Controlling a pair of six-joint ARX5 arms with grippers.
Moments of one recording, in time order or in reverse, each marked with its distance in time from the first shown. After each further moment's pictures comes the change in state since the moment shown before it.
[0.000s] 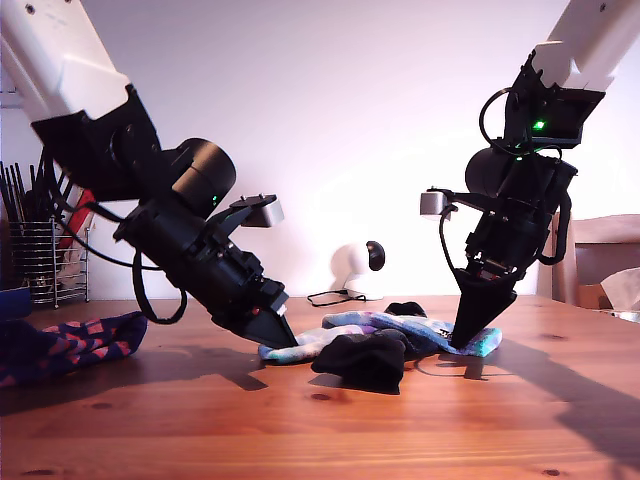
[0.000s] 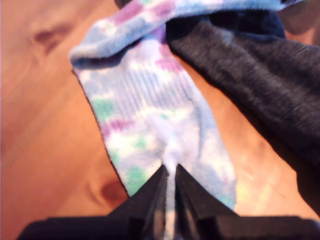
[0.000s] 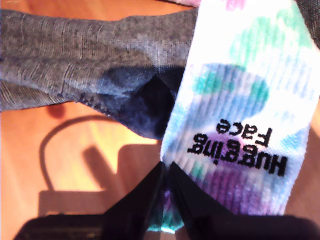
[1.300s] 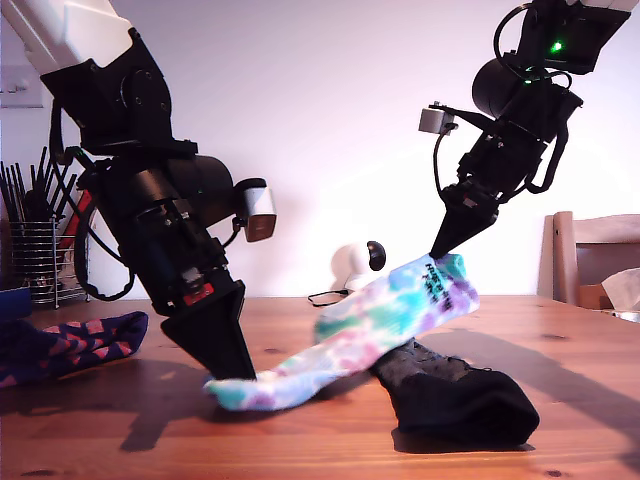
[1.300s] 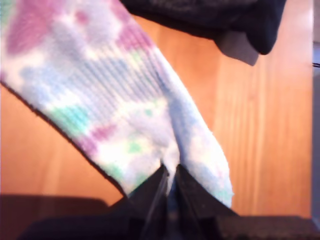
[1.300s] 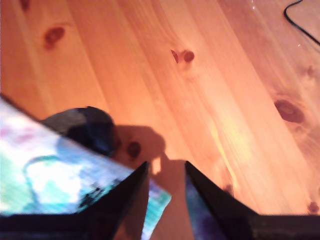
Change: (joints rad) left arm -0.074 -0.061 0.043 -0.738 0.210 0.388; right arm 0.002 -0.109 -0.002 0.251 0.006 0.027
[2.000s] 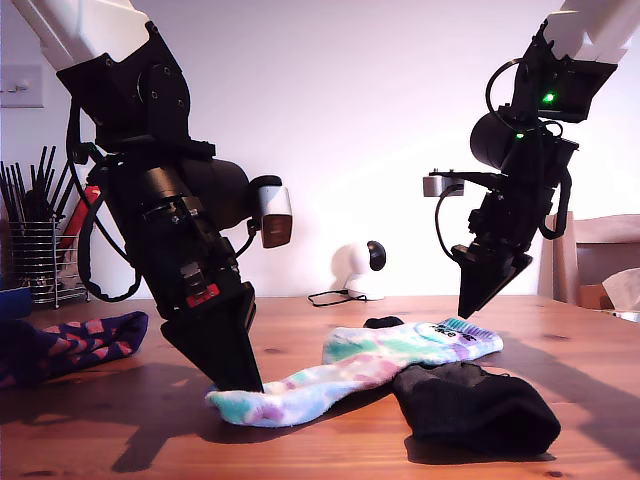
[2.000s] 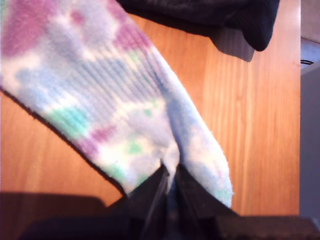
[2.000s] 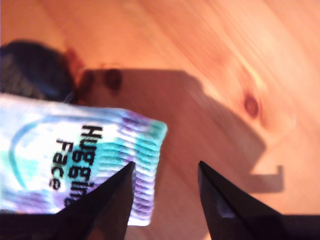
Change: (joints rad) left arm -0.009 0.000 0.000 -0.017 0.003 0.000; right arm -0.015 0.060 0.000 -0.119 0.163 0.296
